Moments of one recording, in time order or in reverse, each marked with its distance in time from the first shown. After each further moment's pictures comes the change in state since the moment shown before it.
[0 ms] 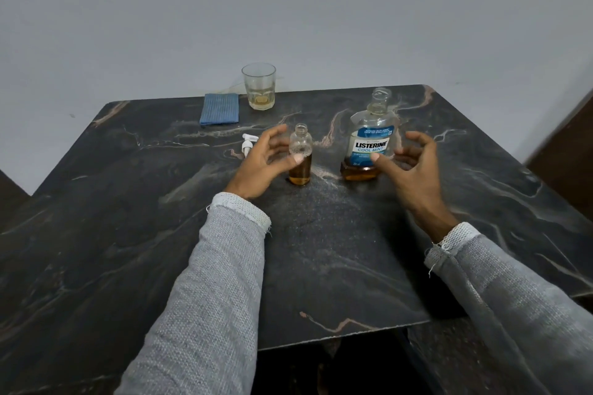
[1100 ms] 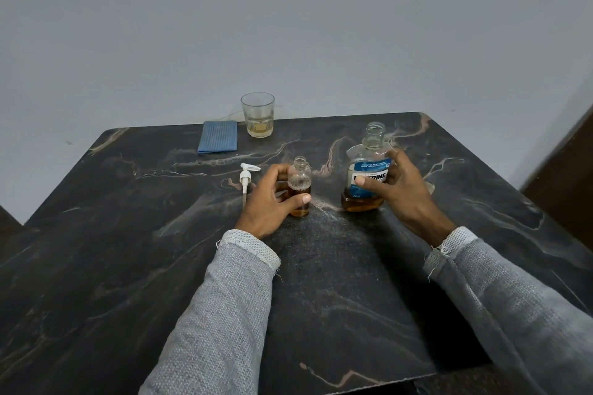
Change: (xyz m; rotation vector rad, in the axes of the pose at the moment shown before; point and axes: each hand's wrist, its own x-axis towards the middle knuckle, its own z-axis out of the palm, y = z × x) left_hand 0.007 -0.007 0.019 0.094 0.097 0.010; right_hand 0.043 -0.005 0.009 0.133 -0.314 0.056
